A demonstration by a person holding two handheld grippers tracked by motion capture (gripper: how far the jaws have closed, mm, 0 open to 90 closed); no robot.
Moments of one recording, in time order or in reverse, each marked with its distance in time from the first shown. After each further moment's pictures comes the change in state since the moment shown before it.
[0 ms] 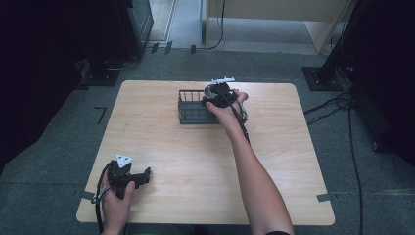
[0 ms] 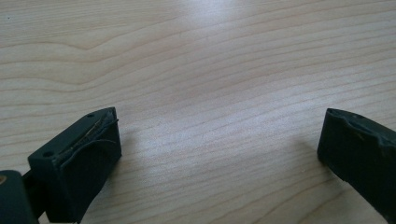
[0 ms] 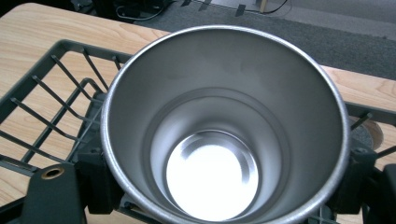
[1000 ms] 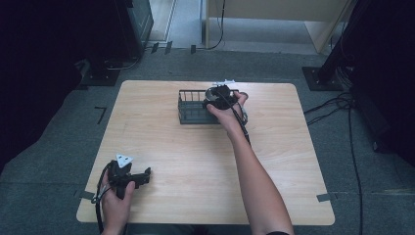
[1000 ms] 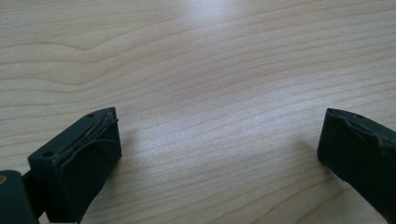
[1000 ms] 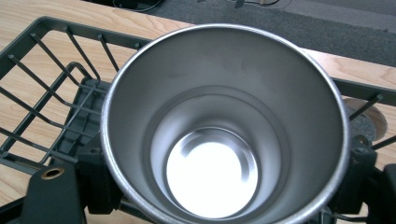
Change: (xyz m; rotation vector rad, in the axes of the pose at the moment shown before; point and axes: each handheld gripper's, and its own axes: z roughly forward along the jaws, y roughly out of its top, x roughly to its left) left arm 0.000 0.000 0.000 -0.001 -0.002 0.003; right arm -0.004 -0.008 0.007 0.023 -0.004 -0.005
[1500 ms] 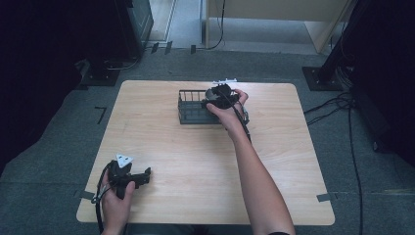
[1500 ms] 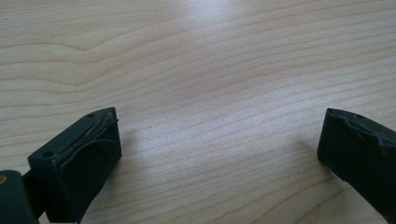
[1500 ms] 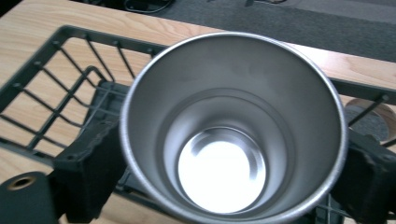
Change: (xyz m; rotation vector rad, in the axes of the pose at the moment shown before) left arm 0.000 0.000 0.000 0.001 -0.001 0.000; right arm -0.001 0.004 -0.007 0.008 0.054 0.009
